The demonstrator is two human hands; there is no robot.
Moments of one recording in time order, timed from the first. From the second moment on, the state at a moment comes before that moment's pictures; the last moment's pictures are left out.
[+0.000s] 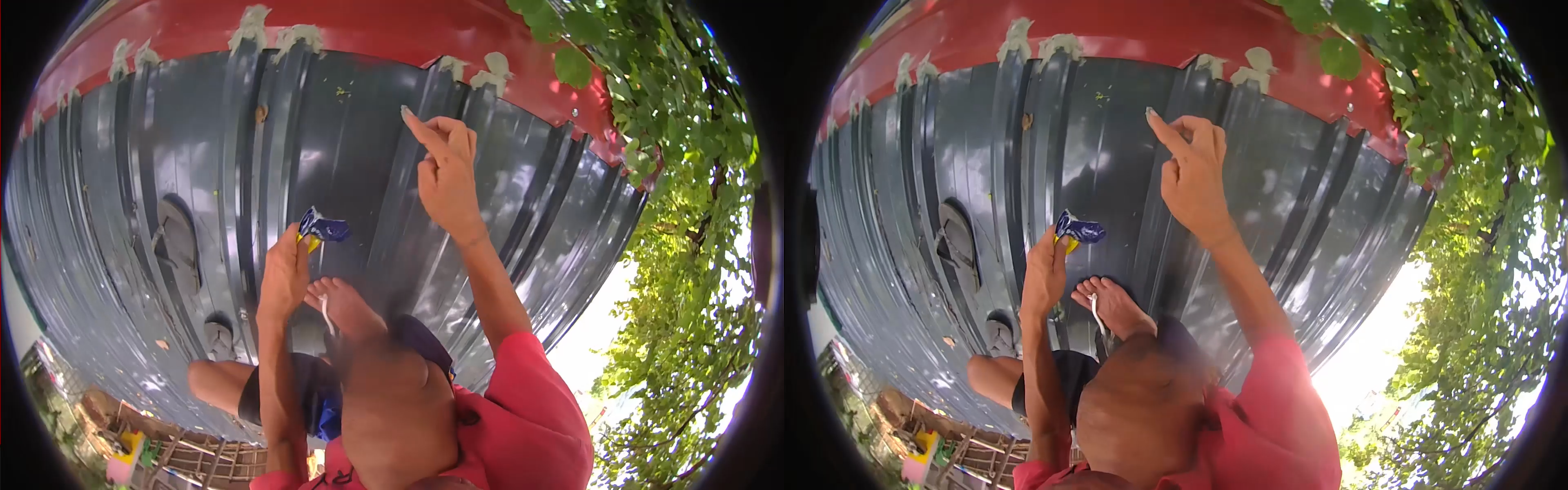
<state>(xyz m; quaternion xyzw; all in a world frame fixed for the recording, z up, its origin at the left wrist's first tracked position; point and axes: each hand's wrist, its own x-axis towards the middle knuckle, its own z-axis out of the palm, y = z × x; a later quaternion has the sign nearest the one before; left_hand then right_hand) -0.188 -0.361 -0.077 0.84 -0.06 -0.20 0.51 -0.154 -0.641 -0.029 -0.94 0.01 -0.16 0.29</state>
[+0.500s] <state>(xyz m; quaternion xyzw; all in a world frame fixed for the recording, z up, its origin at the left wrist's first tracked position) -0.192 -0.348 -0.050 0.85 -0.07 -0.09 0.52 -0.190 -0.555 -0.001 -0.71 0.04 0.17 0.68</state>
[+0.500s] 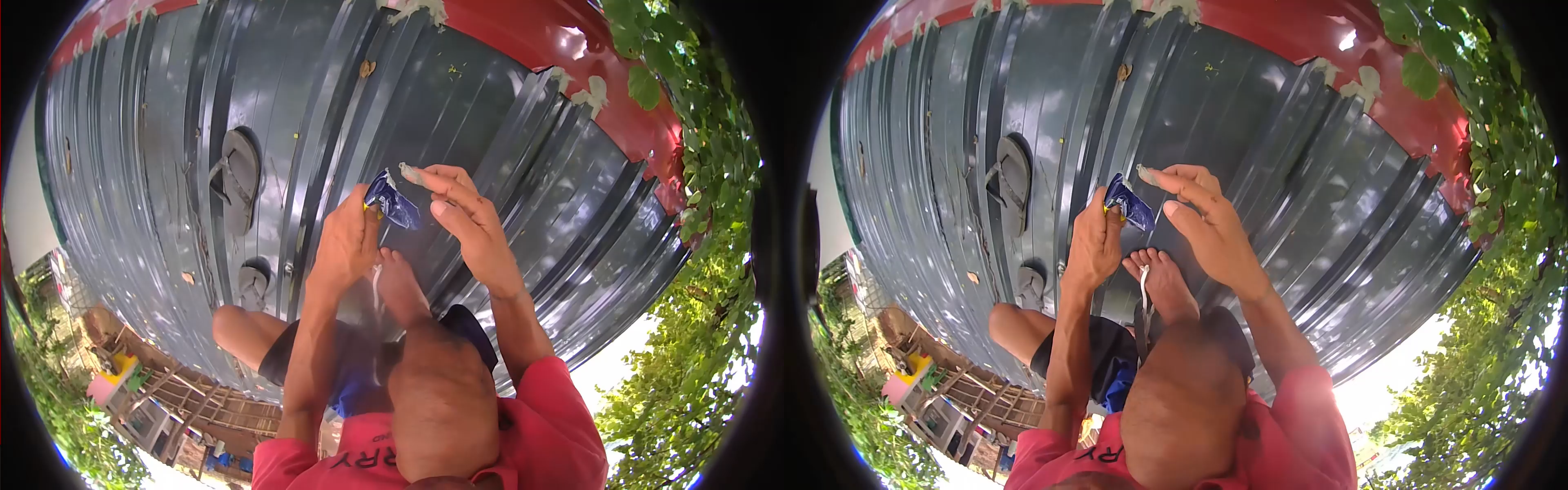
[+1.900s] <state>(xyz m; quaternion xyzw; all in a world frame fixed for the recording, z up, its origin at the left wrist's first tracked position) -0.233 -0.269 -0.100 0.88 0.01 -0.16 0.45 -0.063 -0.740 -0.067 -0.97 0.02 -0.22 0.09</state>
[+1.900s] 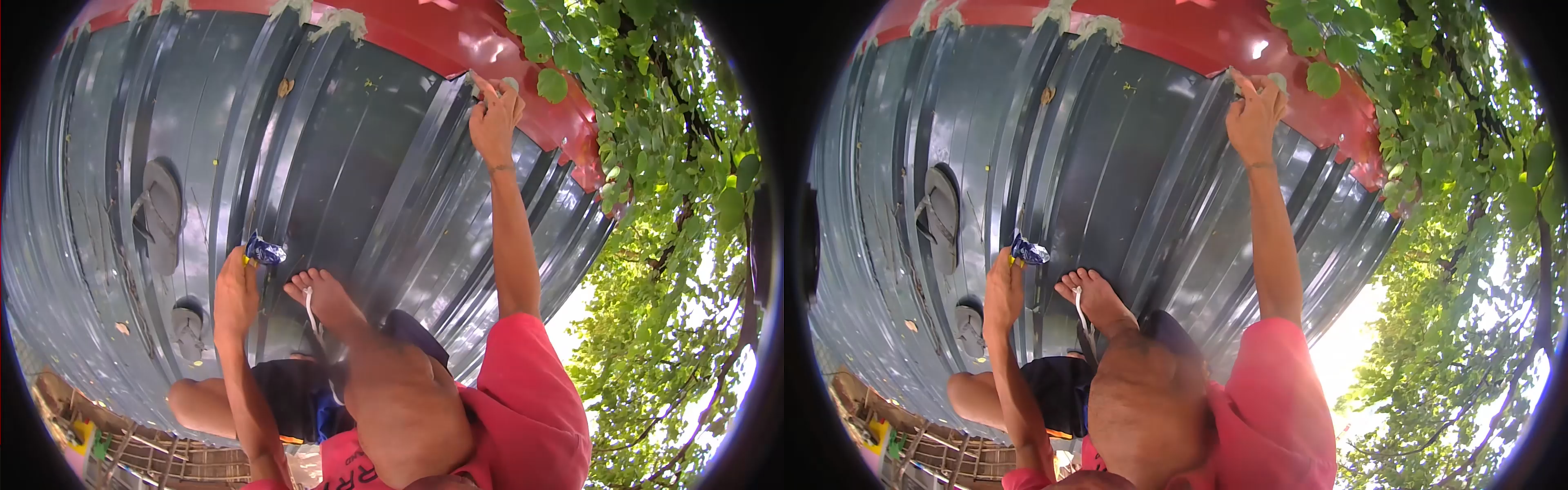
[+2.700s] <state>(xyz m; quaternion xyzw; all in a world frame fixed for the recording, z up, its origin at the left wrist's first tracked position) -0.224 -0.284 -0.092 0.87 -0.01 -0.18 0.46 -0.065 -0.734 -0.071 -0.94 -0.07 -0.27 -0.17</state>
